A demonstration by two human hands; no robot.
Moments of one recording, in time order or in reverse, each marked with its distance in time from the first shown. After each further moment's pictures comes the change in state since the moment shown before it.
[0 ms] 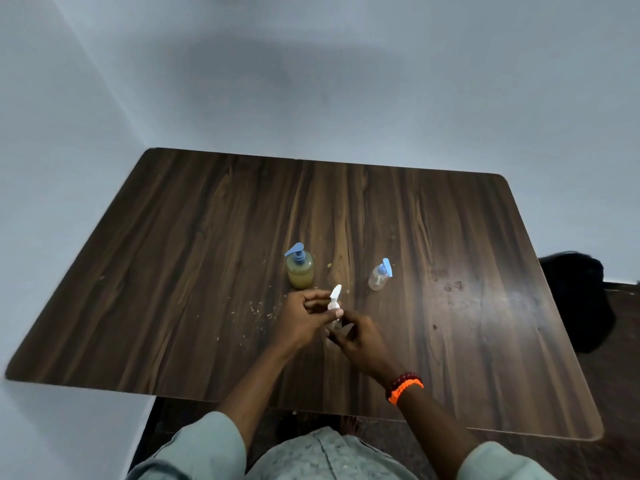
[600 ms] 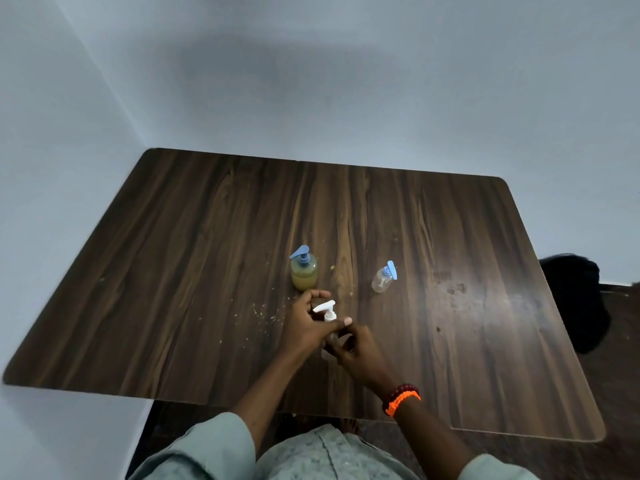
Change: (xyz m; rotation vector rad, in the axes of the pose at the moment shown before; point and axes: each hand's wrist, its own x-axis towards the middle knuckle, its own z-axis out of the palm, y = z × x) left_hand -0.002 -0.014 0.001 -0.028 0.067 -0.095; right_hand -0.011 -0.013 0.014 0.120 -0.047 0.066
